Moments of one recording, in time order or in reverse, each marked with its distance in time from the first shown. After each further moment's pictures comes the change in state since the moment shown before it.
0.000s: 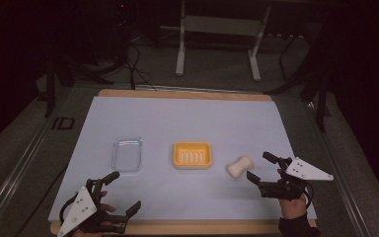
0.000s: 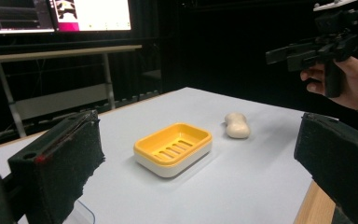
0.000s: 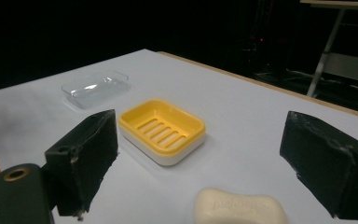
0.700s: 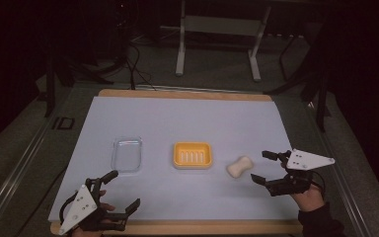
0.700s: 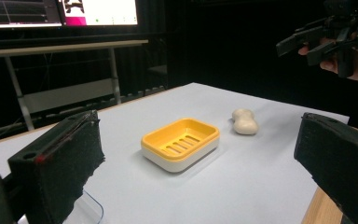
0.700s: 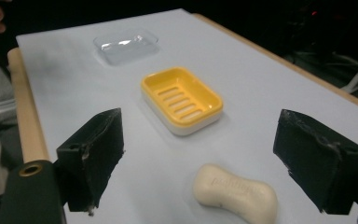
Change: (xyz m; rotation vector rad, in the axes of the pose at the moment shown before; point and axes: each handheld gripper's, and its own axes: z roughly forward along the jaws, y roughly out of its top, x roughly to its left) left arm 0.003 -0.002 0.001 0.019 0.023 -0.013; right arm -0.018 0.027 -0.004 0.196 0.178 -0.140
